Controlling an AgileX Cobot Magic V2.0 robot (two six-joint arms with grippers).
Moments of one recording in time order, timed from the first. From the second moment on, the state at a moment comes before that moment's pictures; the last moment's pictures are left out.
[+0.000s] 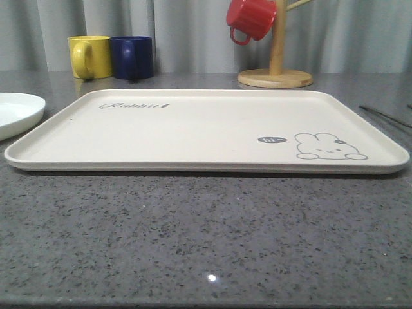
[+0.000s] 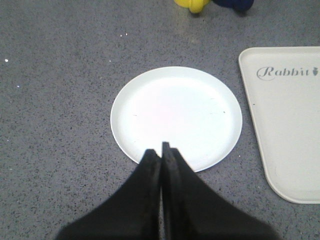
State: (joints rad) left arm -0.02 0.70 -0.90 0.06 0.85 -0.02; right arm -0.01 -0.01 0.03 -0.01 0.01 0.14
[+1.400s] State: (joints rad) left arm 0.10 1.68 -1.50 0.14 1.13 0.04; right arm -0.01 -0.01 0.03 -0.01 0.01 0.14
